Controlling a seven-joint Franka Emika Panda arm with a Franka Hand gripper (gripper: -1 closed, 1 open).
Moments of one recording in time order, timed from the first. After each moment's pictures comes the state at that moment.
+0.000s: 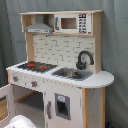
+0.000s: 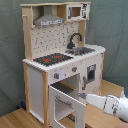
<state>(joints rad) -0.43 -1.51 1.49 -1.89 -0.26 2.70 -0.17</state>
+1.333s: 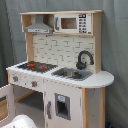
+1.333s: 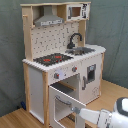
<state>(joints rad) -0.55 -1.52 1.59 -1.71 -0.42 2.68 0.13</state>
